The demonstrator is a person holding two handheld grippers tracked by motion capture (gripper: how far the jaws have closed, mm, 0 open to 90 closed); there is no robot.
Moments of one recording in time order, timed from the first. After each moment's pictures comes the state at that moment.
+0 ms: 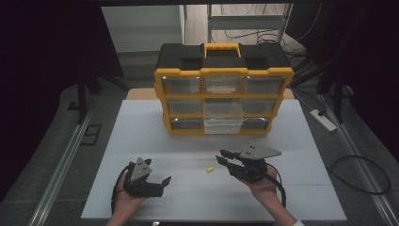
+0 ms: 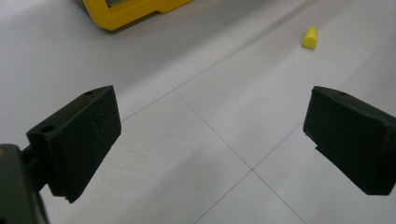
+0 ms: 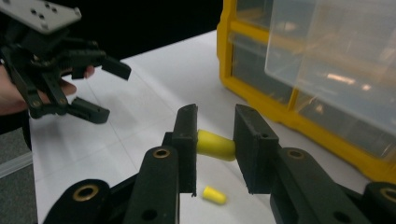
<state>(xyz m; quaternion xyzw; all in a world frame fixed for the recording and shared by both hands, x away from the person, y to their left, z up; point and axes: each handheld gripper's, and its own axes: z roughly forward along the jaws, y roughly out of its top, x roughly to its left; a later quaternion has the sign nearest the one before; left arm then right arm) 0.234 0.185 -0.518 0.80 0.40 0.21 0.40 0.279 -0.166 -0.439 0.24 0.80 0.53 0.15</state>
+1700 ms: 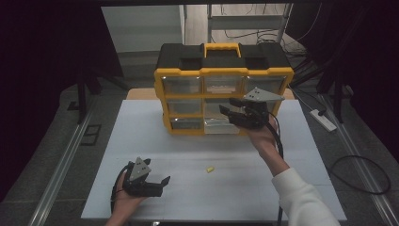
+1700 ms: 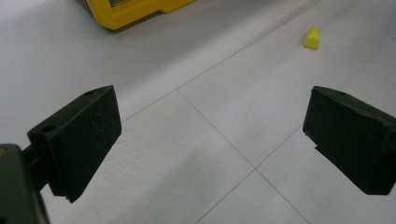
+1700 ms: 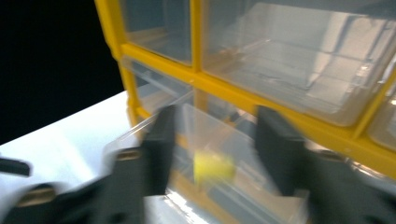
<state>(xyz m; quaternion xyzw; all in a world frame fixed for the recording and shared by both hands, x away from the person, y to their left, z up) 0.235 0.188 -0.518 0.80 0.40 0.21 0.40 0.379 -0.156 -0.361 0.30 0.76 0.53 0.22</state>
